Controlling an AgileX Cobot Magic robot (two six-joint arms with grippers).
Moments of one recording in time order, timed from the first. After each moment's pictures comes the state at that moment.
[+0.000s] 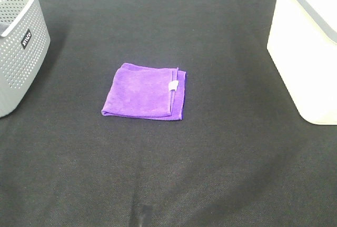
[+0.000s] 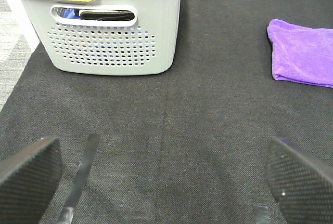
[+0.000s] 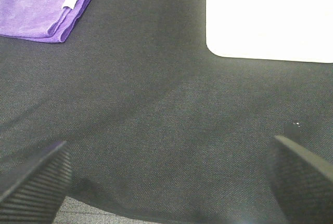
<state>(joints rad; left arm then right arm) -0.01 0.00 -0.49 0.06 1.05 -0.04 0.03 0.00 -0.46 0.07 1.10 -0.07</state>
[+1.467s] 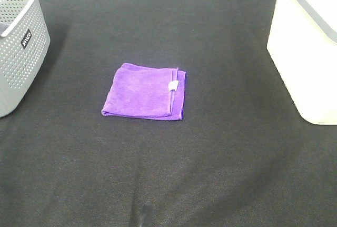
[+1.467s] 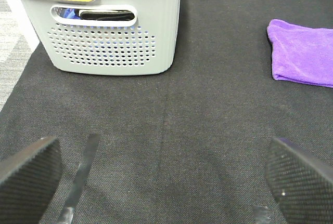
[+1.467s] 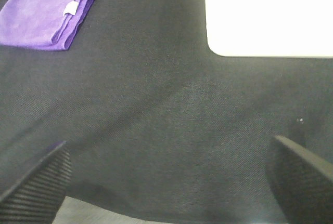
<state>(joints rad) -0.01 0.00 -0.49 0.06 1.05 -0.04 0.03 0.21 -0.57 0.07 1.08 0.01</state>
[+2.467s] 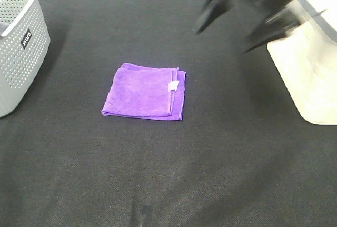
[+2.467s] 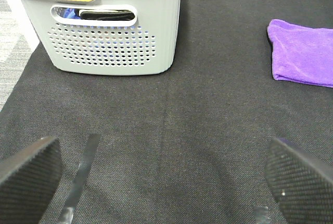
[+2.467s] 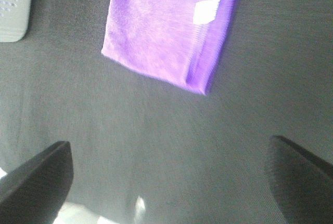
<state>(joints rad) -0.01 0.00 -0.49 0.06 1.05 -0.04 0.29 1.80 -1.44 0.50 0.96 -0.07</state>
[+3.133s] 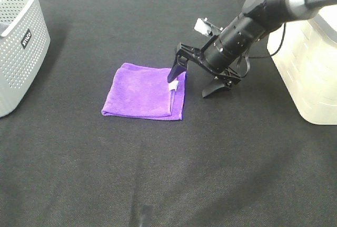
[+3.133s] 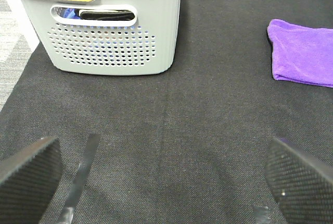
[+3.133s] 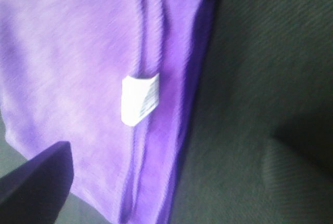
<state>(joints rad) -0.01 0.00 -0.49 0.06 1.05 -0.04 0.29 2.33 -1.65 0.65 0.79 -0.19</state>
